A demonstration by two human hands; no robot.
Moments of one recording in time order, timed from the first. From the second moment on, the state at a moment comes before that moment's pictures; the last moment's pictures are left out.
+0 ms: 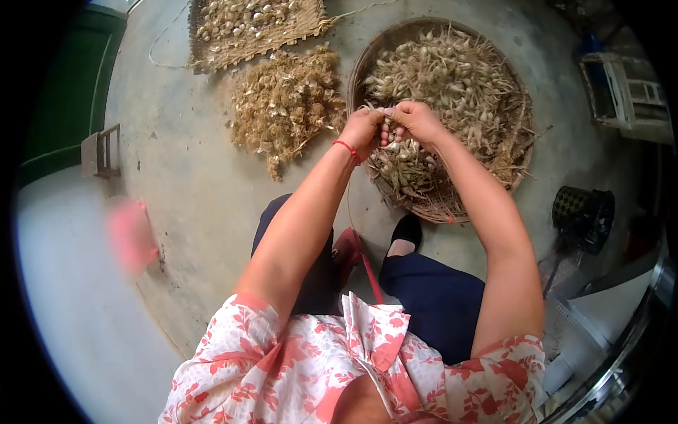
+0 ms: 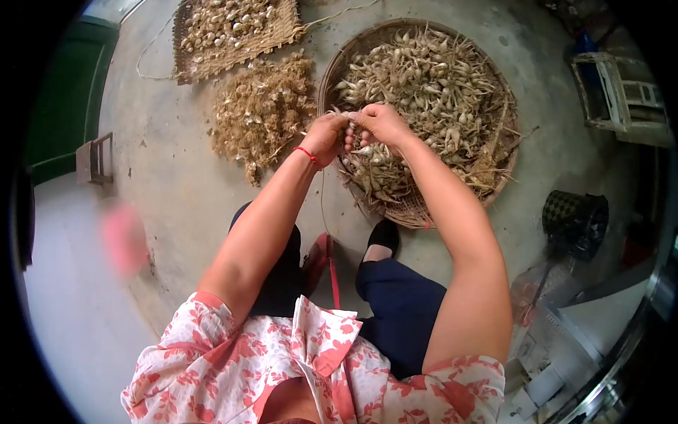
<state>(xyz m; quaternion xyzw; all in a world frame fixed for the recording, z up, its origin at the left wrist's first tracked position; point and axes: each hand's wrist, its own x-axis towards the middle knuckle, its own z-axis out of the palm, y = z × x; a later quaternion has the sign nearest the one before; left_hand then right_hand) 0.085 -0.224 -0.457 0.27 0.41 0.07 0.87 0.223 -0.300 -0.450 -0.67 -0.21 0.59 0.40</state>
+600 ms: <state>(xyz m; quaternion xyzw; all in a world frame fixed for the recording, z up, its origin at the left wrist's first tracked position) 0.049 -0.185 -0.467 0.34 0.48 0.10 0.80 0.206 -0.275 -0.511 -0.77 -0.48 0.41 -0.07</state>
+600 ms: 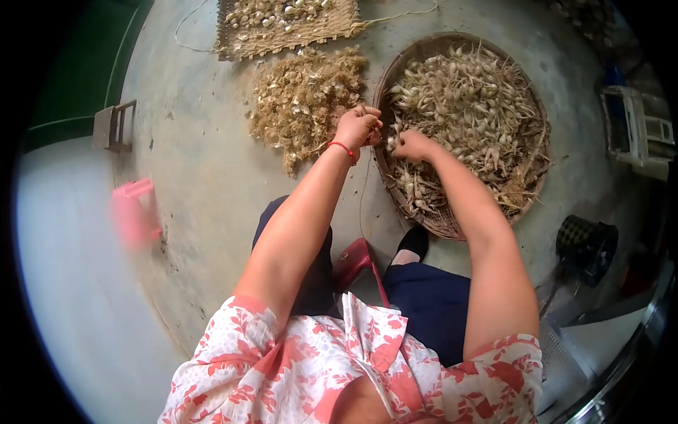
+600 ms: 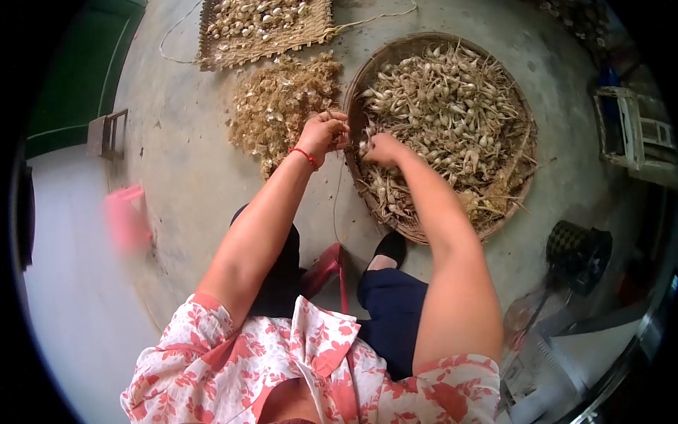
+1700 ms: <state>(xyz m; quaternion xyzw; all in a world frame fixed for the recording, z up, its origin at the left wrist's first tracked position) 0.085 -0.236 -0.506 0.71 0.43 -0.09 0.55 0.242 -0.353 -0.457 -0.73 -0.41 0.49 0.24</state>
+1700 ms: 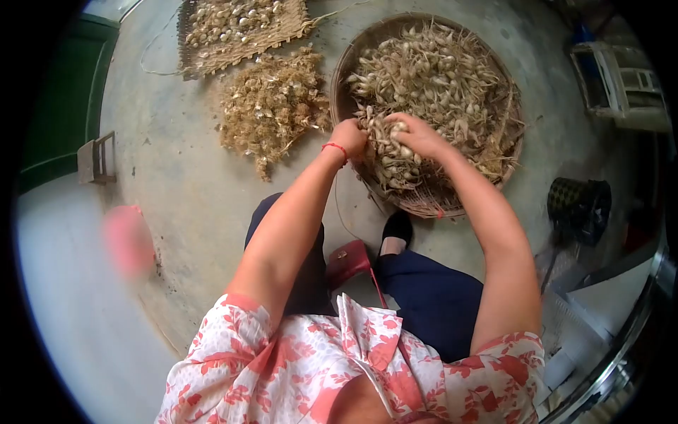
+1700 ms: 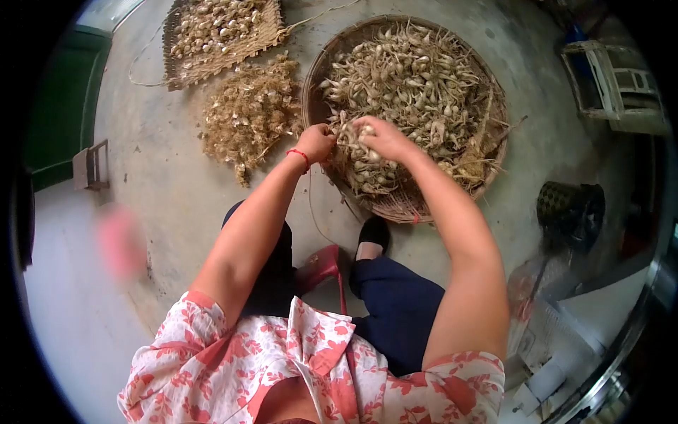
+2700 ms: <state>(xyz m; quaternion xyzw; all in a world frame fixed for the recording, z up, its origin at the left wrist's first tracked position) 0.060 -0.221 -0.491 0.72 0.40 0.01 0.57 0.242 -0.297 -0.502 -0.81 -0.42 0.41 -0.03</state>
